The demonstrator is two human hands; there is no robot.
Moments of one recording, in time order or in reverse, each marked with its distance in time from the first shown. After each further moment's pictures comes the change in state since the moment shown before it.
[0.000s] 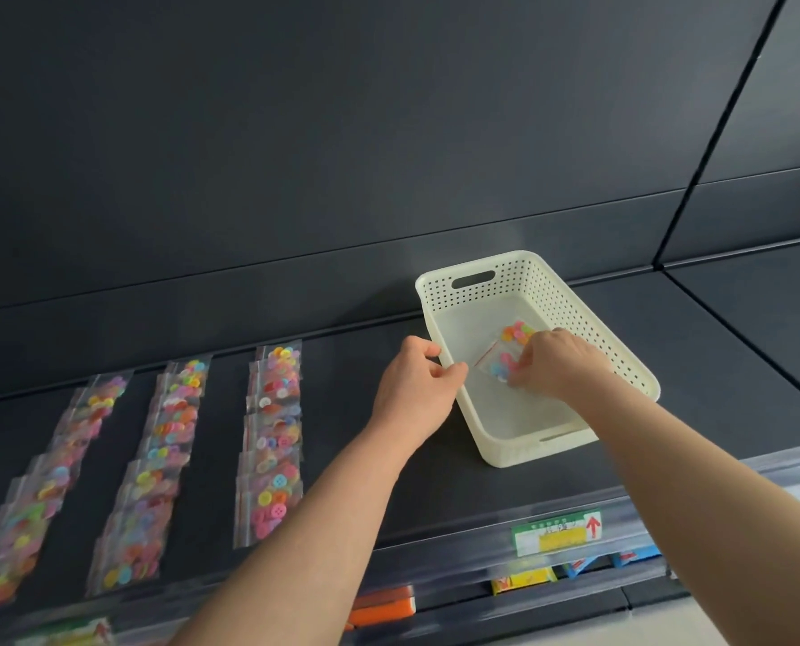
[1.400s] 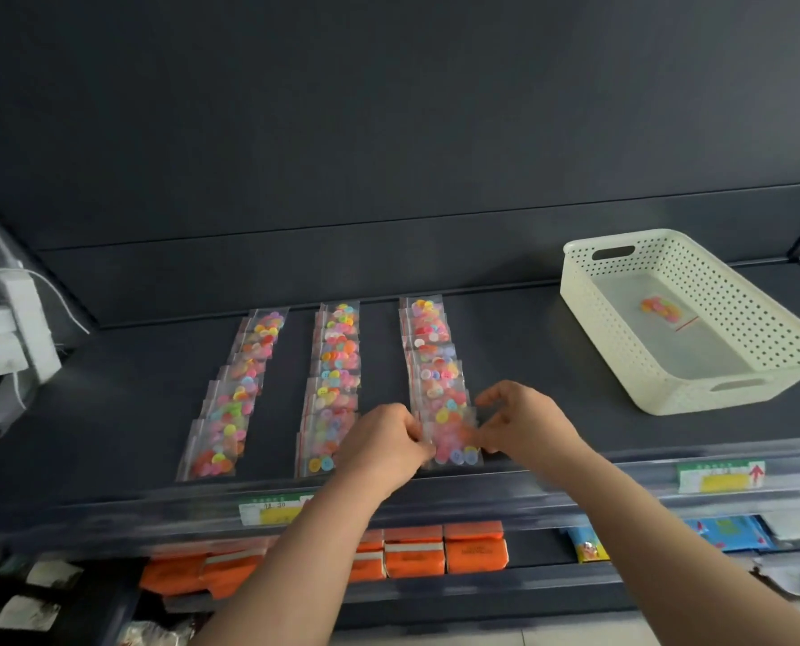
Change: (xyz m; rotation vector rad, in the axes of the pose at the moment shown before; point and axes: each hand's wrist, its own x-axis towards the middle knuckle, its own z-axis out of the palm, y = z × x) left_hand -0.100 -0.162 -0.155 0.410 -0.026 -0.151; right_hand -0.162 -0.188 0.076 0.580 -0.178 -0.230
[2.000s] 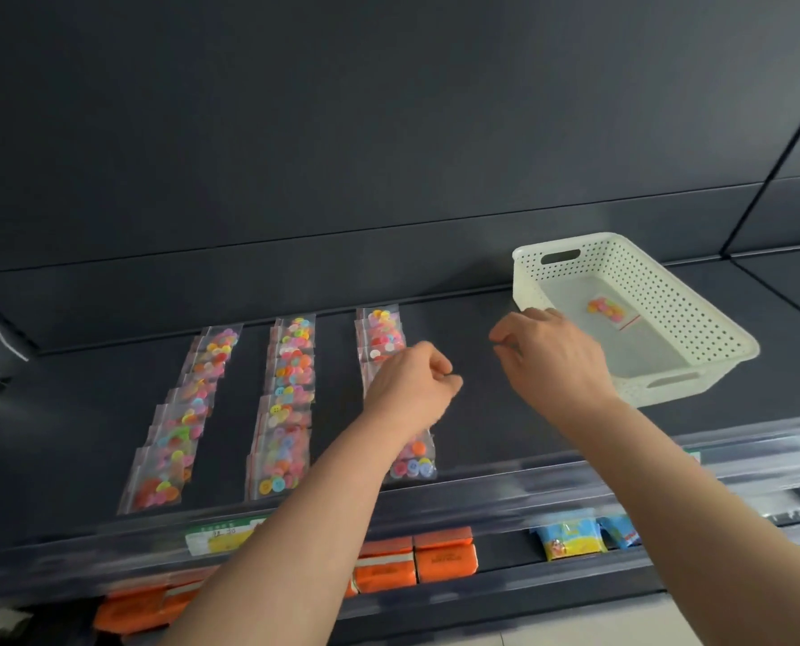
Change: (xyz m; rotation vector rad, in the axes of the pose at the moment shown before) left_hand 0.029 0.083 -0.004 -0.188 0.046 0.206; right_hand 0.001 0.002 -0.082 -0.493 0.529 -0.296
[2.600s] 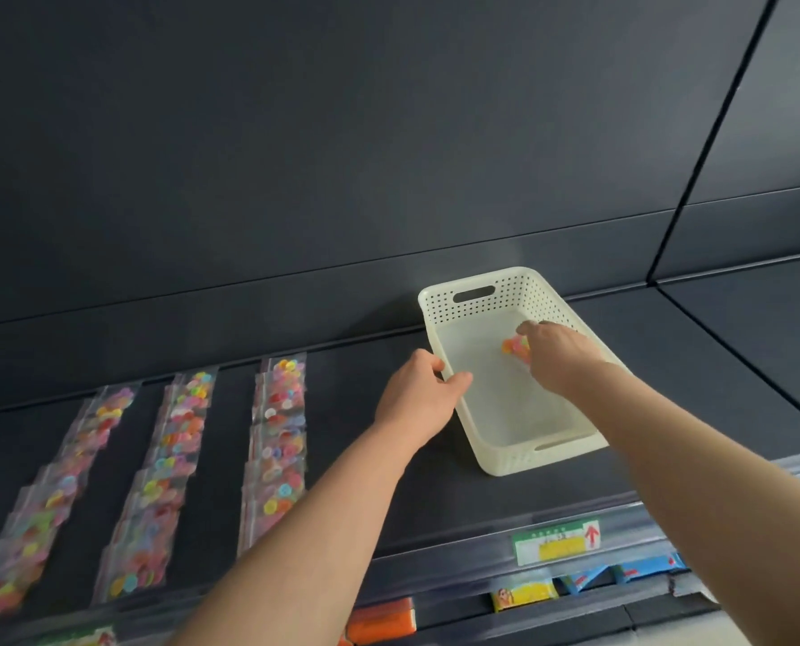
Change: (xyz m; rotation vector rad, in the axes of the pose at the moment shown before) left_hand 0.072 0.113 0.100 -0.092 -0.057 -0.059; right_hand 0.086 0.188 -0.001 -0.114 -0.400 0.220
